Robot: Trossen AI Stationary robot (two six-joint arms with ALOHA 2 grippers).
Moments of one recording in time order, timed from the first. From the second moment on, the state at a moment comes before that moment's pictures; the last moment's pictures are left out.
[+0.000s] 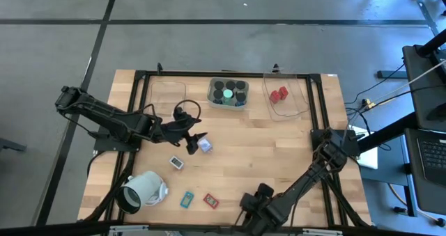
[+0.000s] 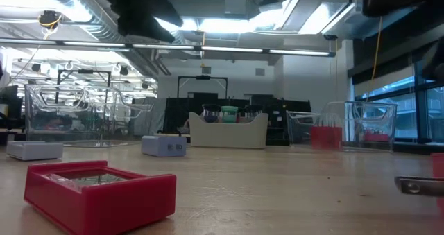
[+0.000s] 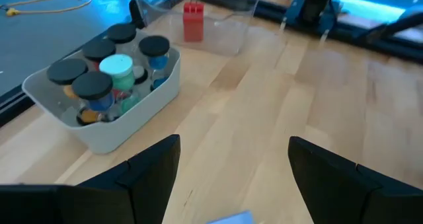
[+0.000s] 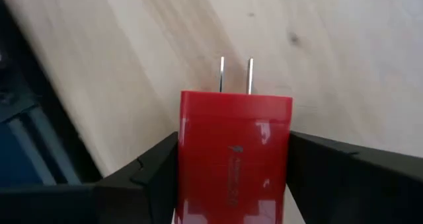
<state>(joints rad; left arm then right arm) -0.26 1.18 0.81 -0.23 -0.61 -0.48 0.80 2.22 1.66 -0.86 0.24 1.25</state>
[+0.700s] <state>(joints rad) -0.26 1.18 0.81 -0.15 -0.65 -0.48 0.54 1.66 1.65 -1.56 0.75 1.27</state>
